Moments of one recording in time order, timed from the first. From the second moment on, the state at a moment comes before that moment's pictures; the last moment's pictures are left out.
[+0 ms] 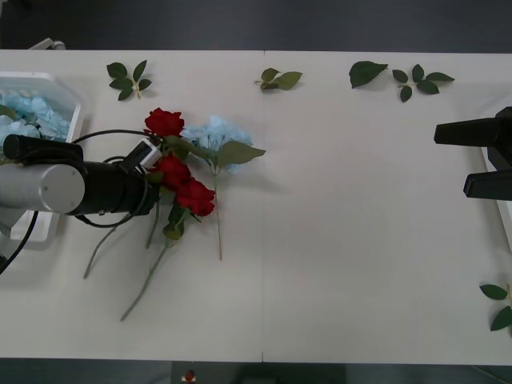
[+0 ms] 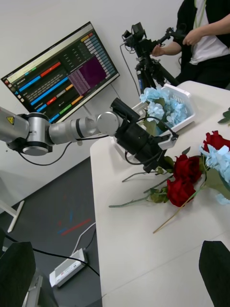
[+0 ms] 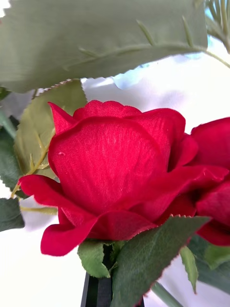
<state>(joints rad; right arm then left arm) -0.09 -1.04 -0.17 -1.84 -2.39 1.33 2.52 -0.39 0.65 -0.29 -1.43 1.00 0.89 -2.20</state>
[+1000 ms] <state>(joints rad) -0.09 -1.04 -0.17 -1.84 -2.39 1.33 2.52 -0.24 0.79 0.14 -1.77 1.16 1.24 -2.06</state>
